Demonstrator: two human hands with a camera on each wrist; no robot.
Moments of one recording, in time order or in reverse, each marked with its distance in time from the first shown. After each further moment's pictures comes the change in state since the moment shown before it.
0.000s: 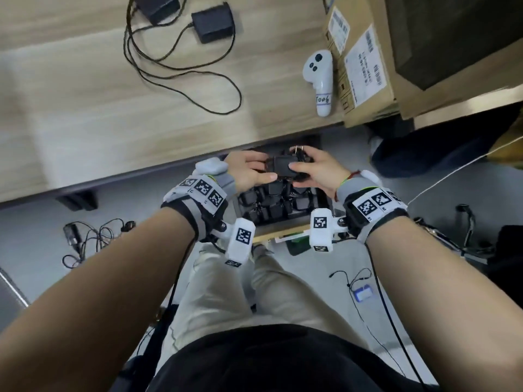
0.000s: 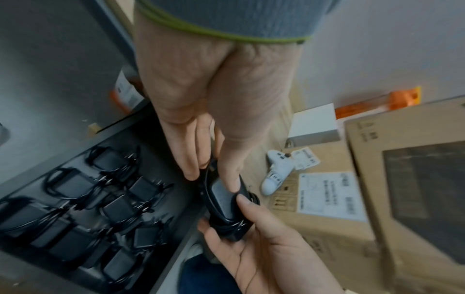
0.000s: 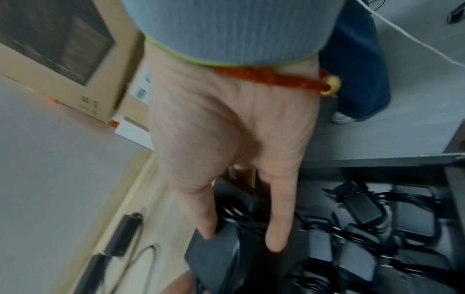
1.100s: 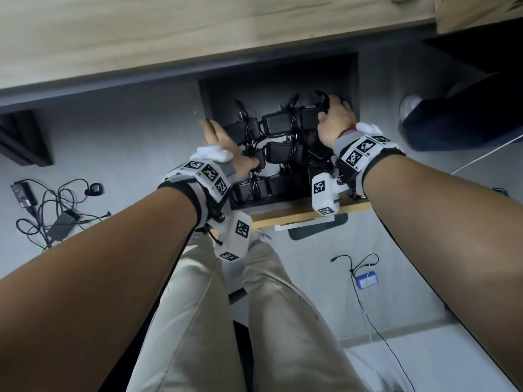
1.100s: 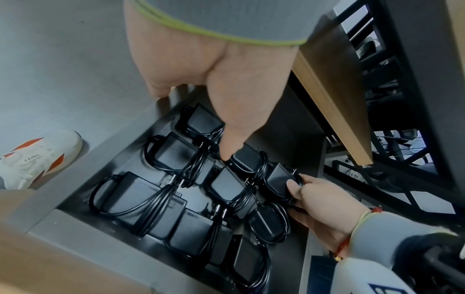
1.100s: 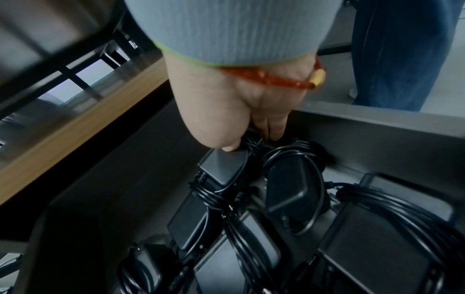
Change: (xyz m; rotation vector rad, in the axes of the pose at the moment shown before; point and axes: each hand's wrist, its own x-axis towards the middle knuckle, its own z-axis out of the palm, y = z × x) left_hand 0.153 -0.170 0.042 0.551 0.347 -0.226; right_hand 0.191 0.123 -0.037 -0.981 0.445 0.024
